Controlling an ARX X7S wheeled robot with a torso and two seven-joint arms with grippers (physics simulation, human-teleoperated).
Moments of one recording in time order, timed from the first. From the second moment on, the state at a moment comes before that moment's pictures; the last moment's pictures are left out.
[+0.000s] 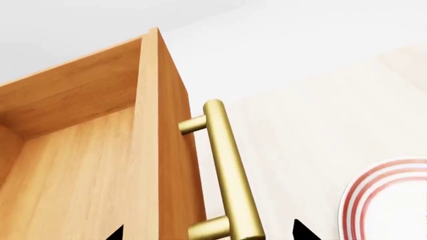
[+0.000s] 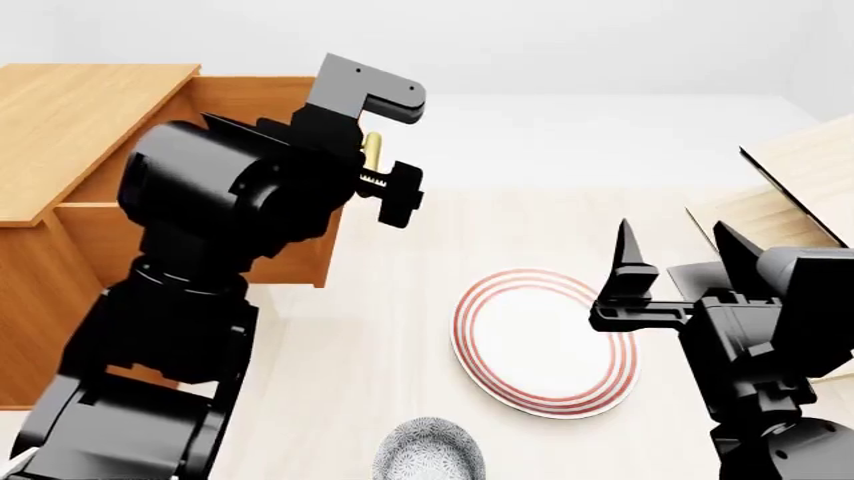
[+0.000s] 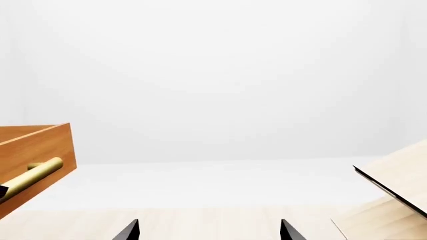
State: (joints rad) left arm -1.32 -0.05 0.38 -0.29 -0.46 -1.45 -0.30; right arm 0.27 0.48 0.11 -0.75 0.75 0.79 0.39
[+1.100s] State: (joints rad) left arm -1.49 -0.14 0.36 -0.21 -0.85 -1.18 -0.40; right arm 0.27 0.49 0.10 -0.74 0.75 0.77 0.40
